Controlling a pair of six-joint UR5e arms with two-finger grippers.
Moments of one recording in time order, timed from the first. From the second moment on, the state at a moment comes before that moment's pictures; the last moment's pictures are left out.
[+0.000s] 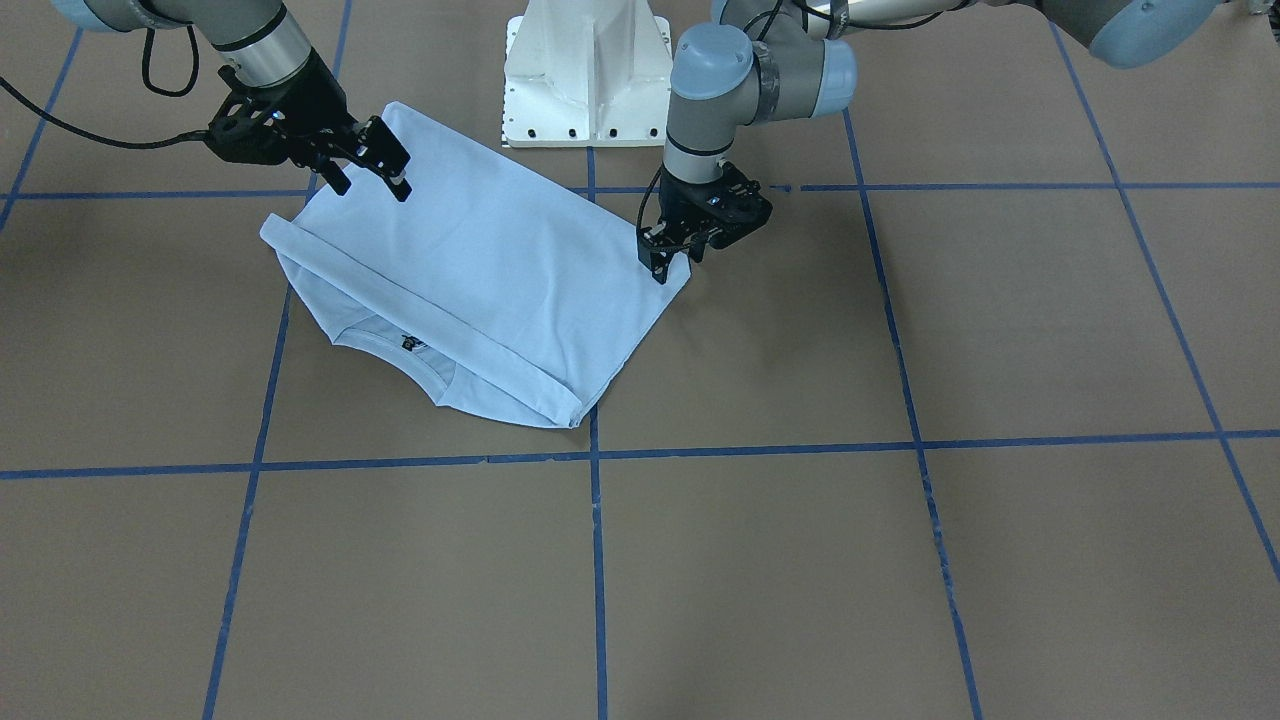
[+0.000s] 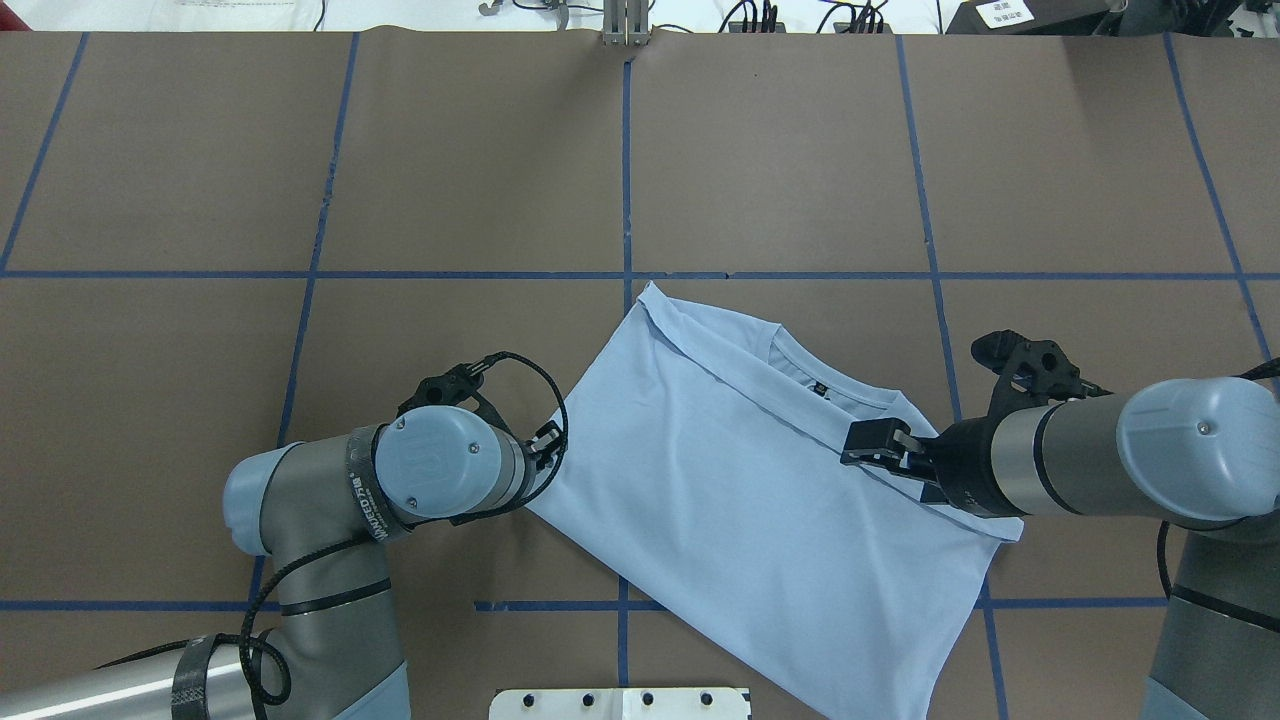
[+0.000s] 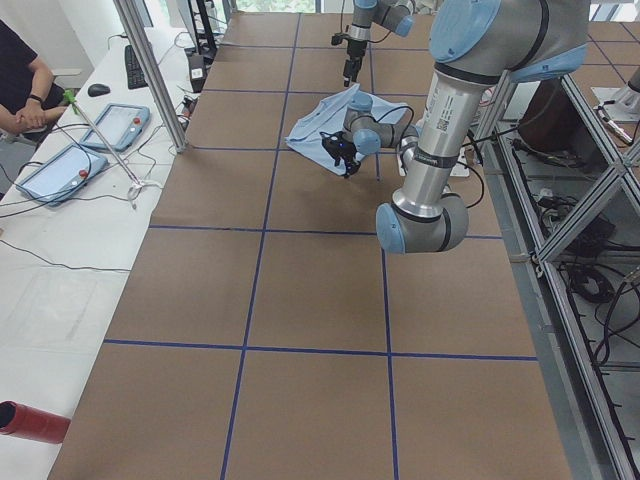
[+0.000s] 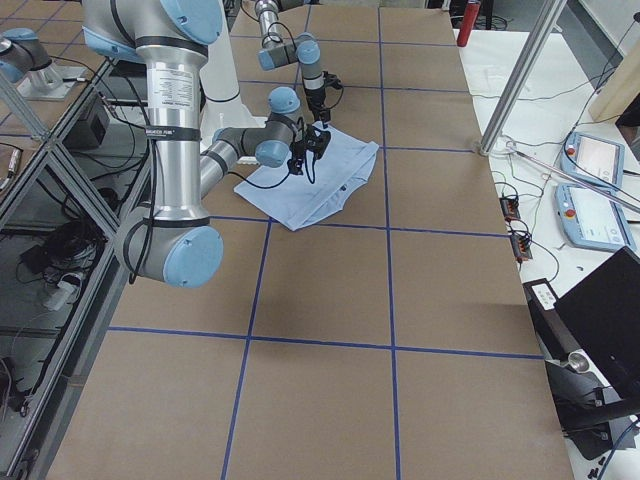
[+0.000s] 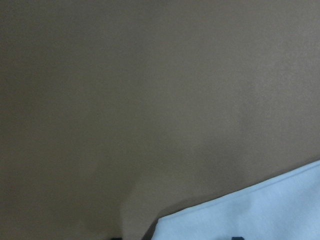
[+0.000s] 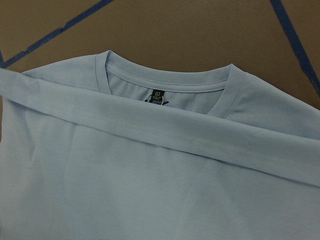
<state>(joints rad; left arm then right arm) -0.32 -2.09 -1.74 -1.73 -1.64 -1.98 0.45 -1.57 2.18 -1.15 1.81 1.71</state>
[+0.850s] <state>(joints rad) -0.32 -2.10 -1.75 -1.70 -1.64 -1.98 0.45 -1.58 2.17 -1.15 1.81 1.71</state>
